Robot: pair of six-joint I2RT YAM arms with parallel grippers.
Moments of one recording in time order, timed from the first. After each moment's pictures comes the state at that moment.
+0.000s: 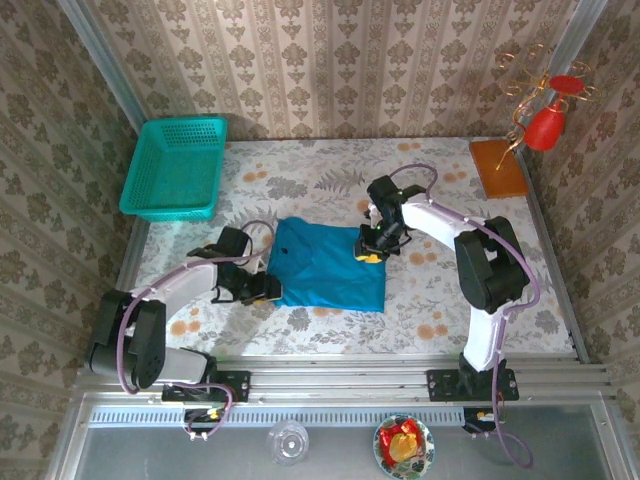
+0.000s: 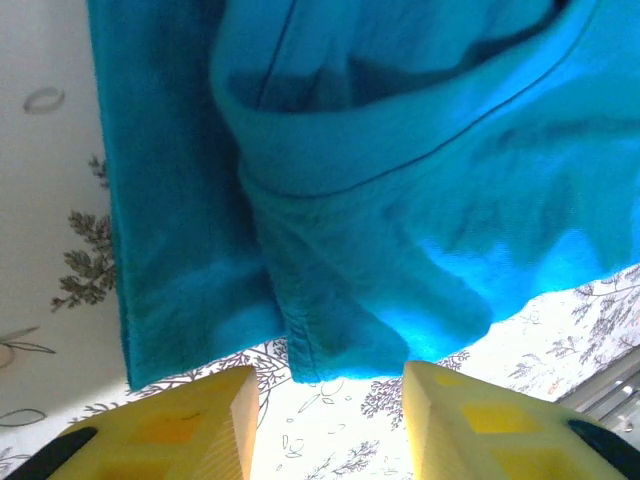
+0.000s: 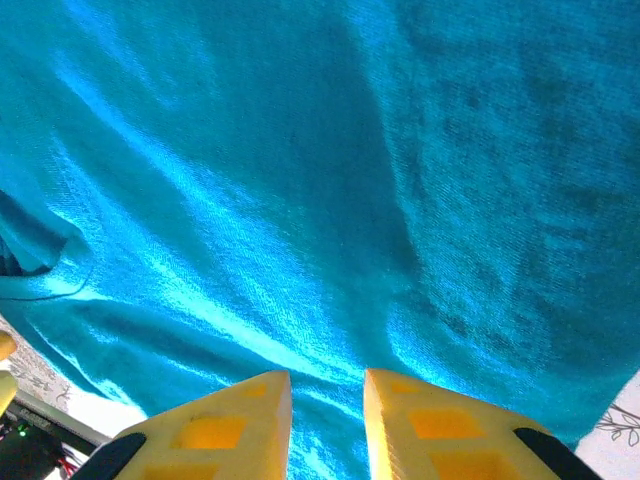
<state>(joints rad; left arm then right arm) -0.35 1.37 0.65 -0.61 0.52 -0.37 0.41 1.90 1.35 -0.87 -0.40 0.50</state>
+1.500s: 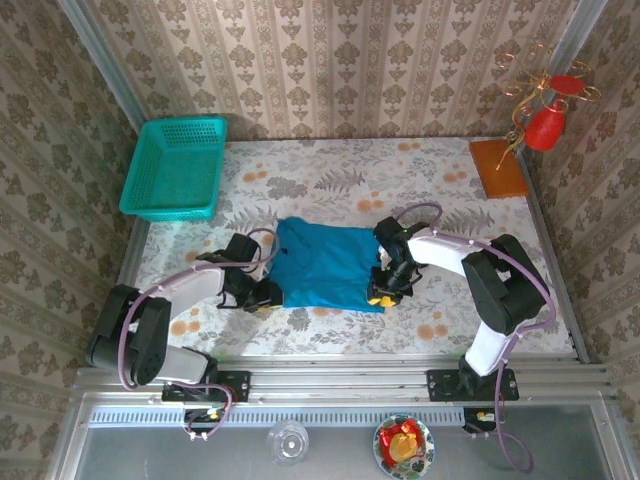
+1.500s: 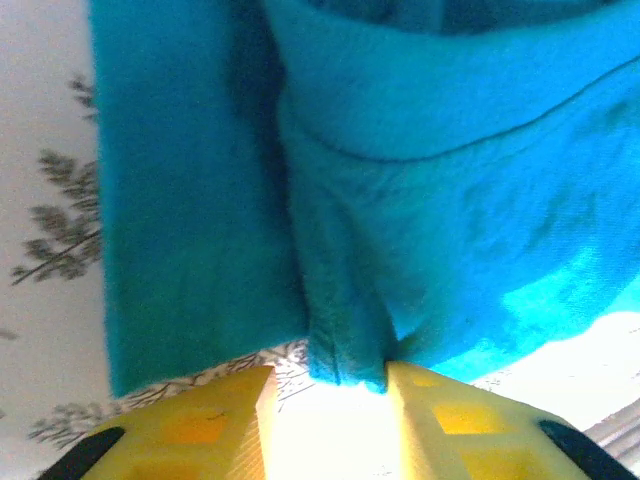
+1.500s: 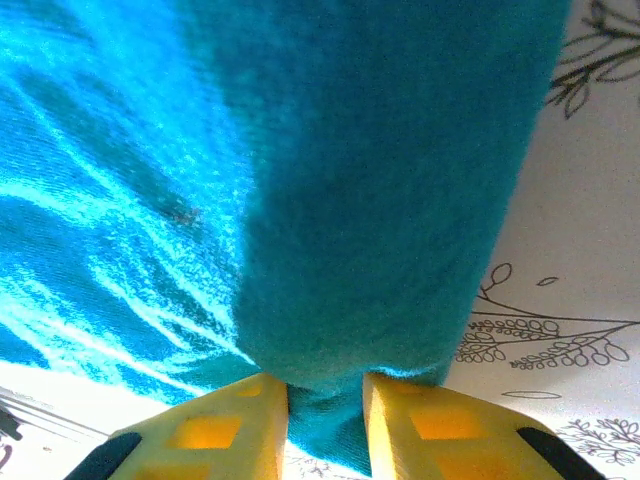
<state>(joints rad) -0.43 1.38 0.63 -0.59 0.44 -0.46 0.48 1.74 0.98 -0.81 -0.41 0.58</state>
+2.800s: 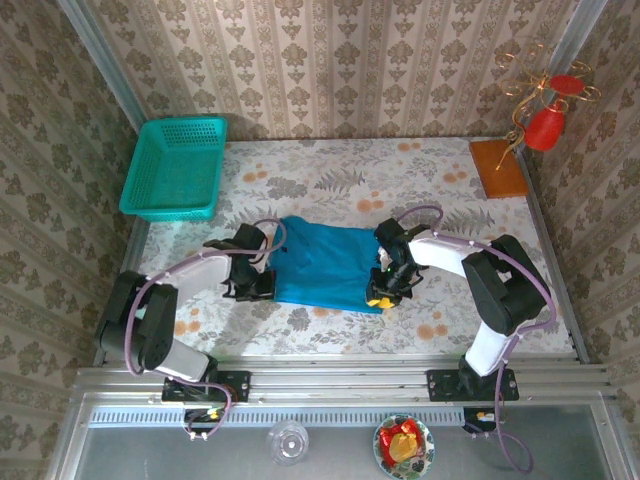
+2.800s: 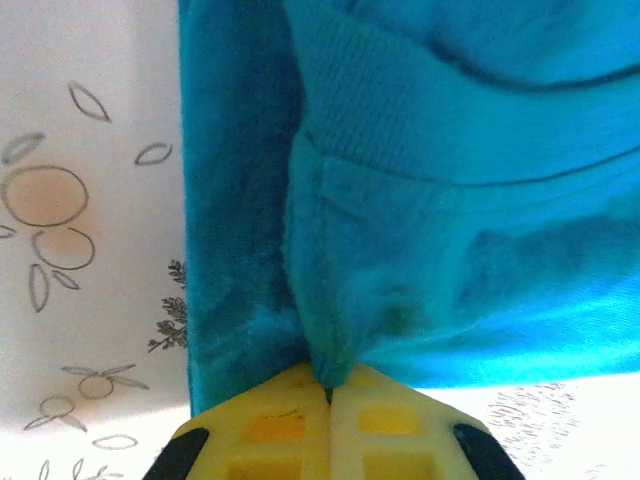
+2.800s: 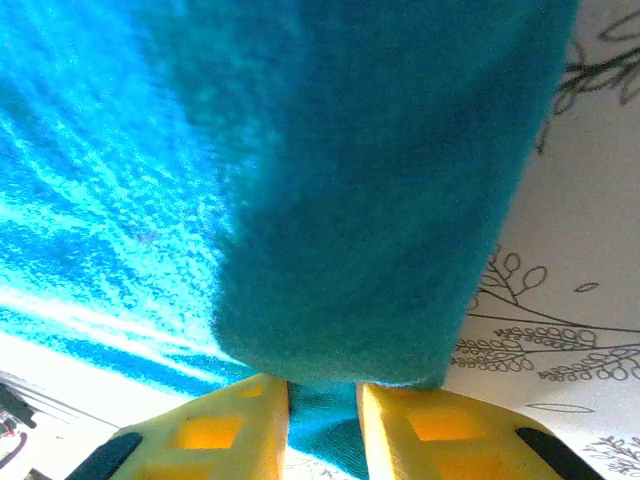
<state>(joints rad) -0.45 1.49 0.75 -0.68 0.27 -0.38 0.48 1.74 0.95 -0.78 -0.44 0.58</state>
